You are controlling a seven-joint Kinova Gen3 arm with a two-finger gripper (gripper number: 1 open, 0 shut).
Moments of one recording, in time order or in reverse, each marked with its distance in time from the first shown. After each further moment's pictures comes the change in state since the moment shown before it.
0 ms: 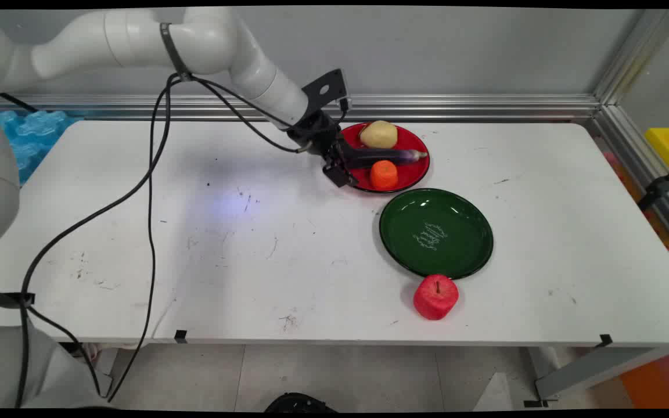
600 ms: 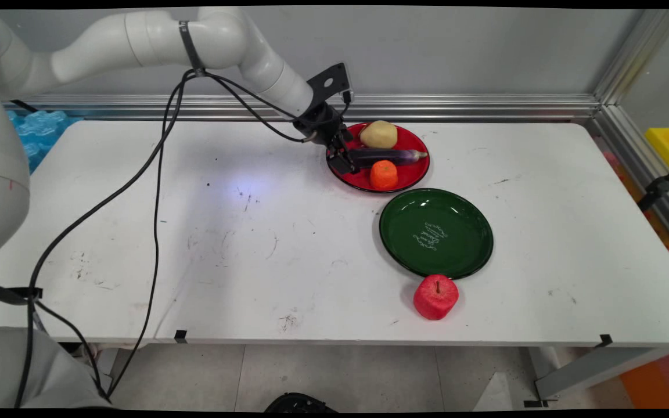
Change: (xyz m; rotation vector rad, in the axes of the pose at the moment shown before) arm -0.002 -0.040 0.022 0.021 0.009 0.021
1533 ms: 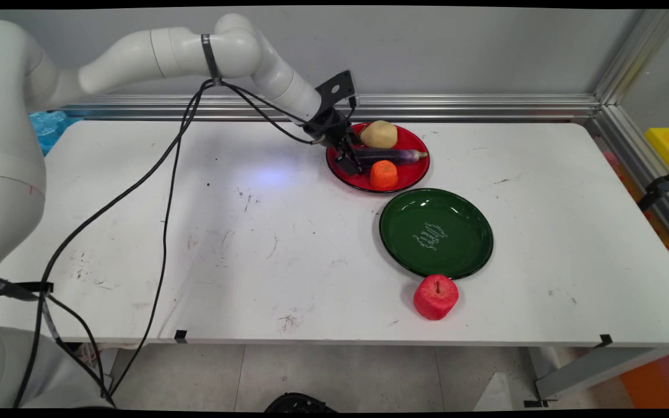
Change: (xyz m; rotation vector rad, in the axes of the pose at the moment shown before) arm -0.009 -0.025 0.040 -0.023 0.040 -0.005
